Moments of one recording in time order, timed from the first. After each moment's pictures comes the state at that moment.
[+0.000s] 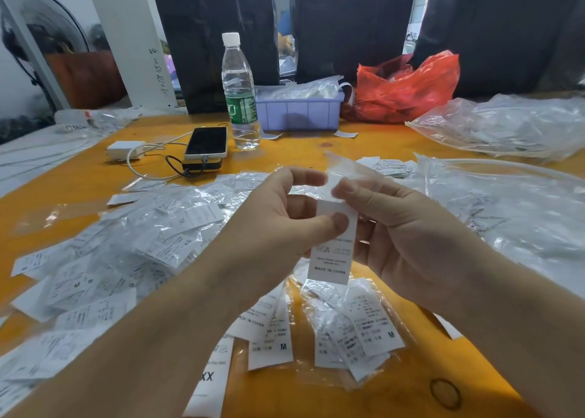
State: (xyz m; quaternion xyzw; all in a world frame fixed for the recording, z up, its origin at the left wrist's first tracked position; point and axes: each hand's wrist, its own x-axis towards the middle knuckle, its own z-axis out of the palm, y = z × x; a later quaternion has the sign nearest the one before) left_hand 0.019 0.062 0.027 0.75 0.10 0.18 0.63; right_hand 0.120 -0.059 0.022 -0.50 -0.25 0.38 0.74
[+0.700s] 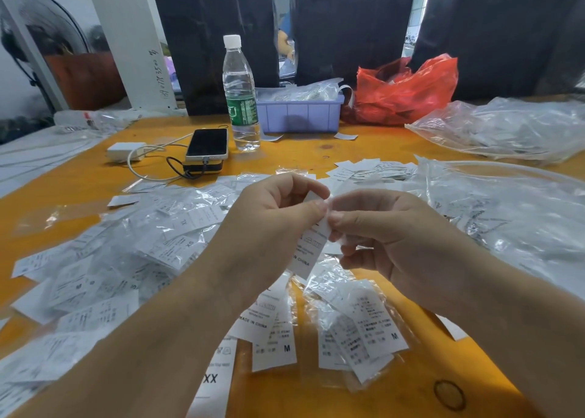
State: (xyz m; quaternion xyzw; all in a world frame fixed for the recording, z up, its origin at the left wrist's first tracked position) left_hand 0.017 0.066 0.025 0.76 0.13 0.24 0.59; right_hand 0.123 -0.061 0.019 -0.59 -0.33 0.35 0.65
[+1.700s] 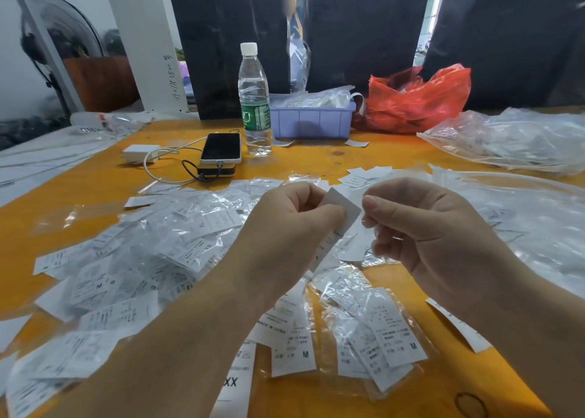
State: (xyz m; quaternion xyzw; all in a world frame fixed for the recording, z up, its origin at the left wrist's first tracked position) left_hand 0.019 0.066 0.028 0.77 0.18 0.23 0.57; right_hand 0.121 -0.062 0.024 -0.57 -0.31 0.26 0.72
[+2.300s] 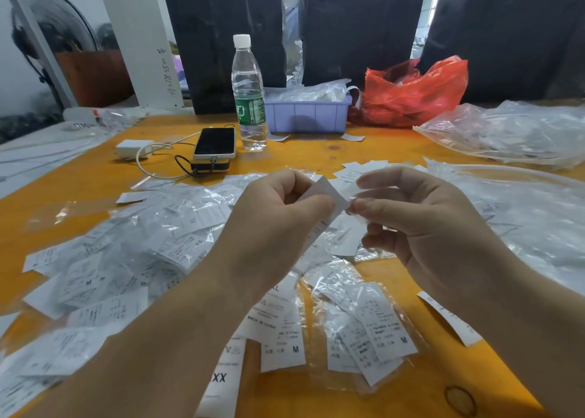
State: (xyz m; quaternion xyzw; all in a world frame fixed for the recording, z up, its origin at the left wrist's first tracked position) left_hand 0.019 0.066 0.028 0.77 0.19 0.27 0.54; right_hand 0.123 -0.063 0.025 -0.58 -0.30 0.25 0.72
